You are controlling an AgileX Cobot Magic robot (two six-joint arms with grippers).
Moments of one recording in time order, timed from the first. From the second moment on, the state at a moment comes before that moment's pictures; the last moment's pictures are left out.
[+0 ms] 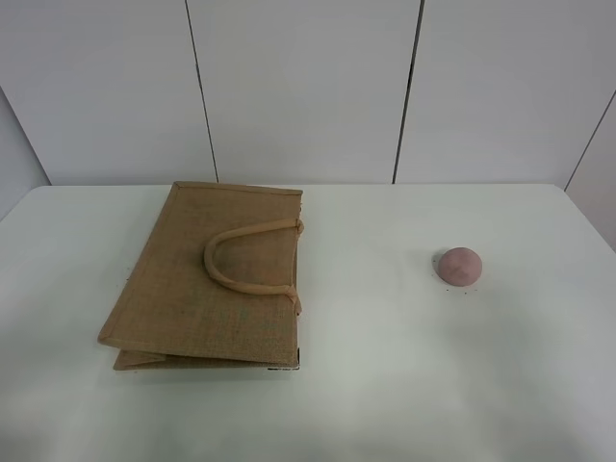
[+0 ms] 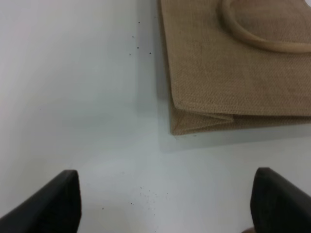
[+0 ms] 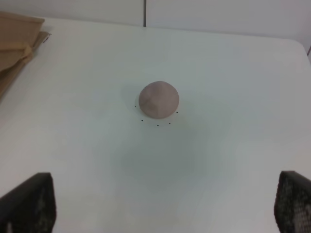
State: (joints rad) left arm -0.02 0.00 -0.50 0.01 1.05 0.01; right arm 0.06 -0.01 -0.50 0.06 1.03 -0.04
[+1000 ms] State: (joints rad) left arm -0.02 1.05 -0.92 0.01 0.95 0.00; right arm 0.06 -0.01 -0.50 0.06 1.03 -0.04
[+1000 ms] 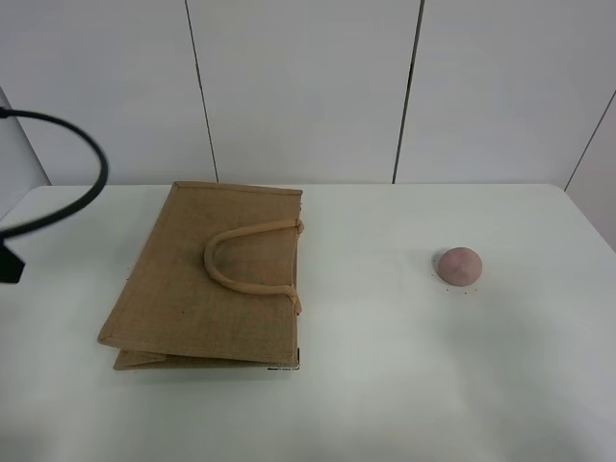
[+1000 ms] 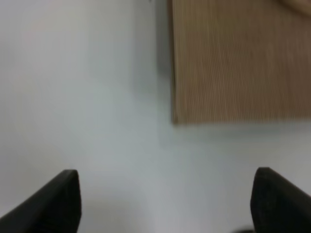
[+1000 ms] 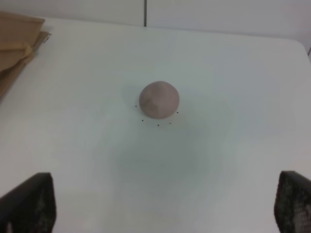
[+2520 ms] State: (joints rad) left arm -0.28 2.21 -1.61 -0.05 0.78 -0.17; right arm 0.06 -0.01 -0.50 0.06 1.03 -0.04
